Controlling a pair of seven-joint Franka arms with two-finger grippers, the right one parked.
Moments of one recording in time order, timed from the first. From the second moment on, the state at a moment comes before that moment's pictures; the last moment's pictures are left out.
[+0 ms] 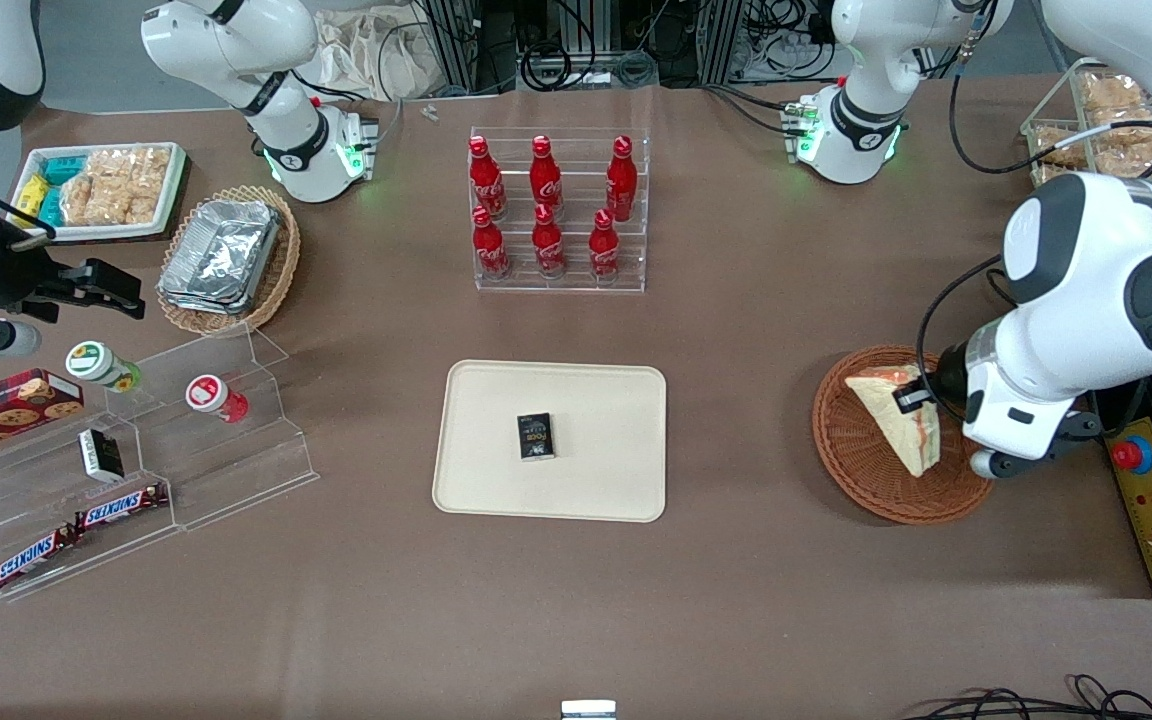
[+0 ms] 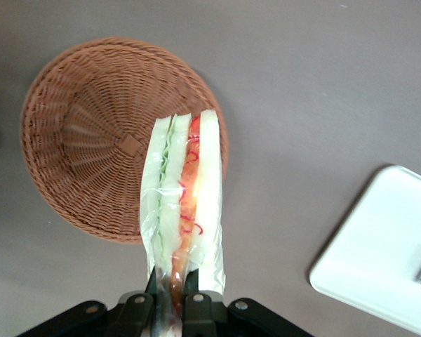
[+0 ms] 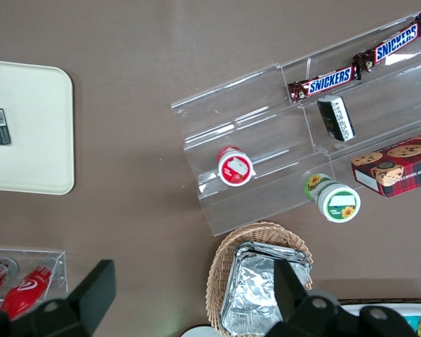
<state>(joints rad) 0.03 0.29 -0.25 -1.55 0.00 1.75 -0.58</state>
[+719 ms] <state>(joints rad) -0.15 0.42 -0.44 -1.49 0.13 1.75 -0.54</state>
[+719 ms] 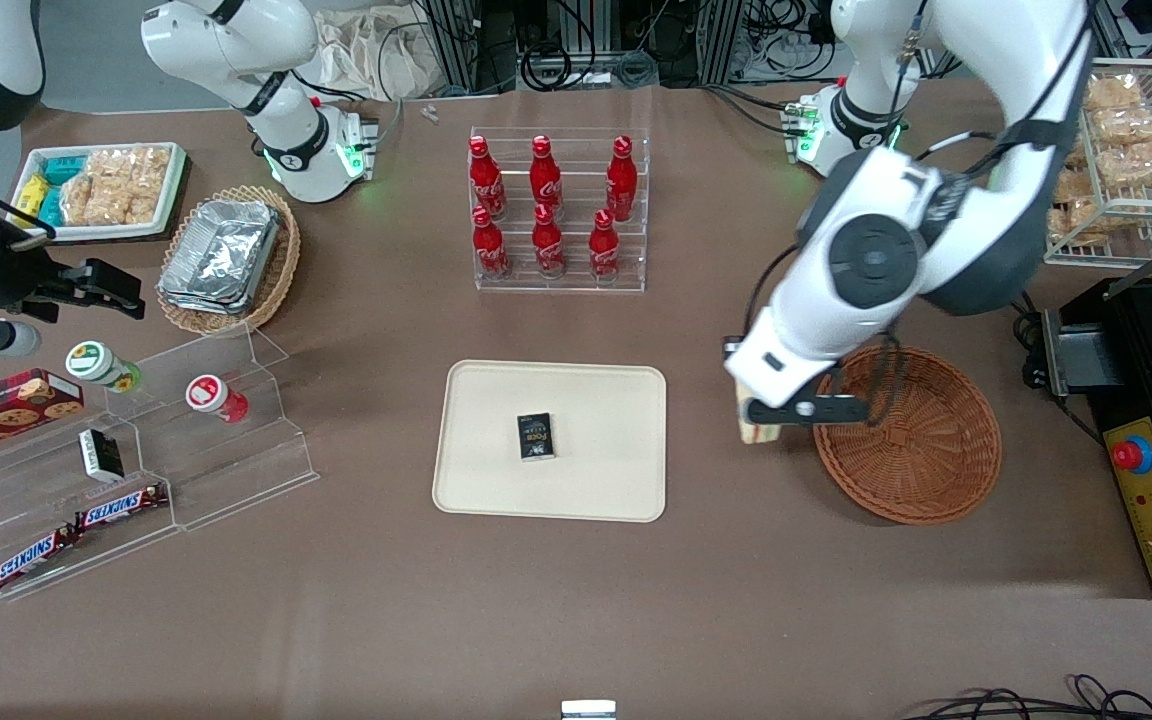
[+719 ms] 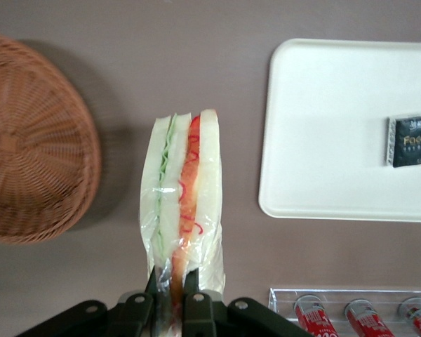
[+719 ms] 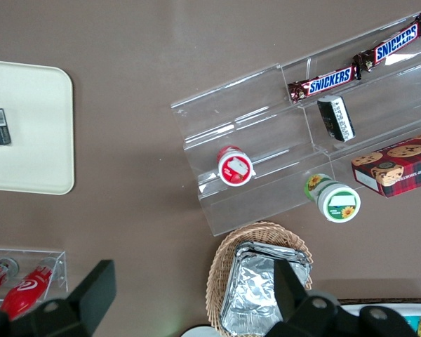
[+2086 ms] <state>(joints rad) -0.36 0.84 -0.43 -1.29 0.35 1.98 -0.68</state>
